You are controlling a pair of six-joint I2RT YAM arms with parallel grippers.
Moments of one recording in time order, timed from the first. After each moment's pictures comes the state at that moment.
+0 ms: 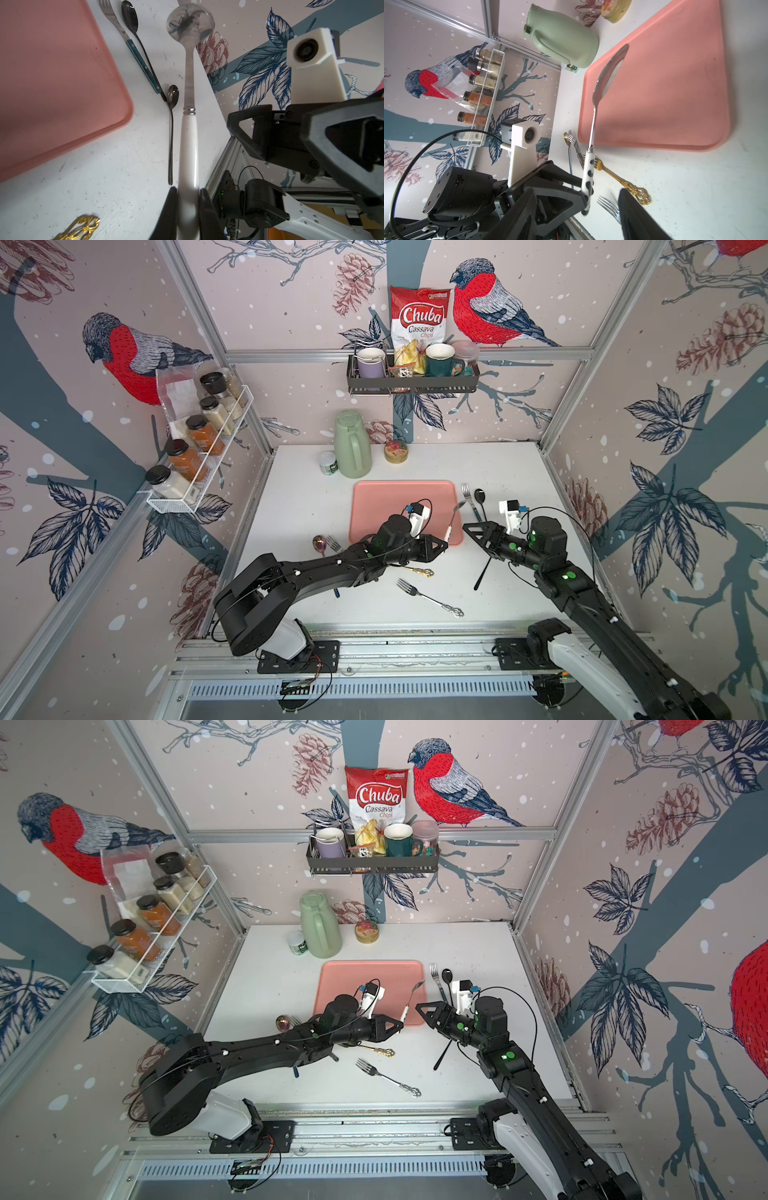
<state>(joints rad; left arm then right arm) -0.90 1.48 0.75 0.34 0.36 -0.84 0.35 0.75 0.49 -0.09 -0.60 0.89</state>
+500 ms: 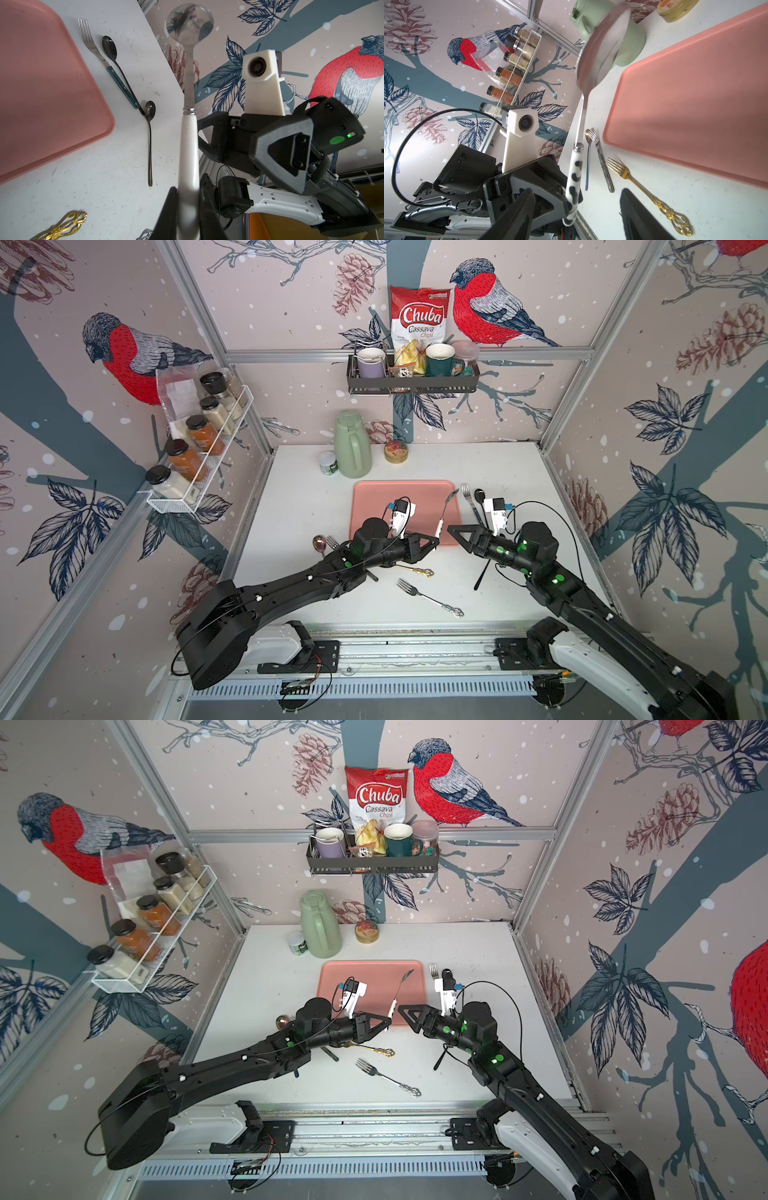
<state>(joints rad) -0.87 1.26 0.65 0.37 0.38 -0.86 0.56 0.78 0.46 0.14 -0.50 0.88</state>
